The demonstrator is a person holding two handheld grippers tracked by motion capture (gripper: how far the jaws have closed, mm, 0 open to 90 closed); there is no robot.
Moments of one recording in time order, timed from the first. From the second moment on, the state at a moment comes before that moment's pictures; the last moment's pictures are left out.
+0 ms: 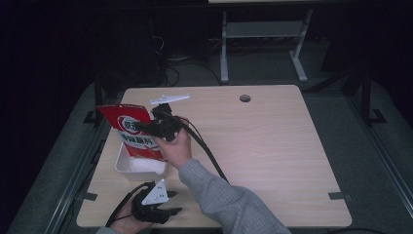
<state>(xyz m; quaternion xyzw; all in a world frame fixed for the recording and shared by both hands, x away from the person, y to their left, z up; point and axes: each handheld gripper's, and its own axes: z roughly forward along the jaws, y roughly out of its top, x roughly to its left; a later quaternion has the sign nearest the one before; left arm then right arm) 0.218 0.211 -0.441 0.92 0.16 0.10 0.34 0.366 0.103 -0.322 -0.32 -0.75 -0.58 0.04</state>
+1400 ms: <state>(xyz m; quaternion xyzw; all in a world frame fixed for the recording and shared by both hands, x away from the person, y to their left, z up) 0.217 0.212 -0.441 0.92 0.15 0.10 0.34 0.351 0.115 -0.355 -0.30 -0.76 -0.57 -0.05</state>
